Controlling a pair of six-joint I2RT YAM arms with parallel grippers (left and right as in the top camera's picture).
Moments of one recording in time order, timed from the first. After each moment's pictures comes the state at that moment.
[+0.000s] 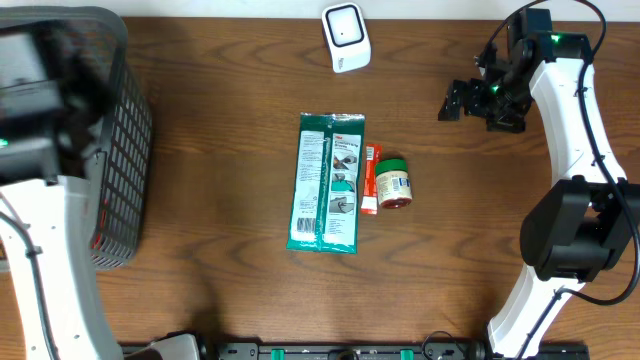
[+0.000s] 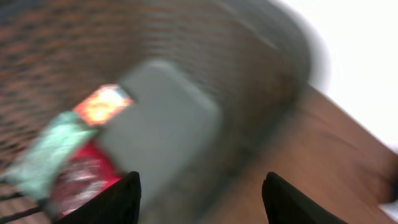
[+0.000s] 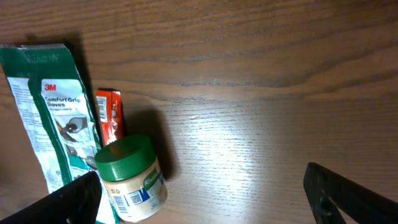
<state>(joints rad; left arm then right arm) 0.28 1.43 1.72 -1.10 -0.26 -0.47 -0.05 2.05 1.90 -1.30 -0.25 0.09</state>
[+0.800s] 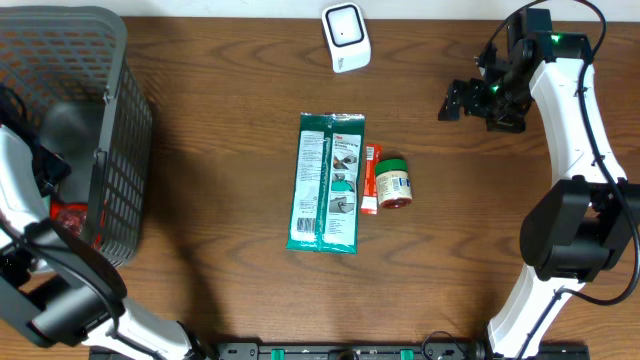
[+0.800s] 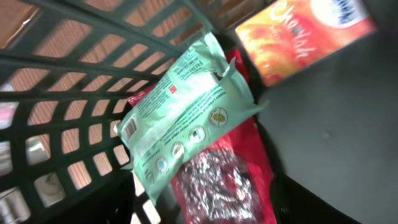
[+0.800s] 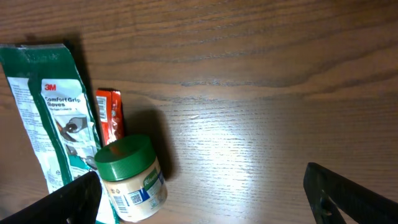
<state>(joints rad) 0.62 1.86 1.57 -1.09 -0.38 -0.34 -0.05 2.05 1.90 -1.30 -0.25 0.09</state>
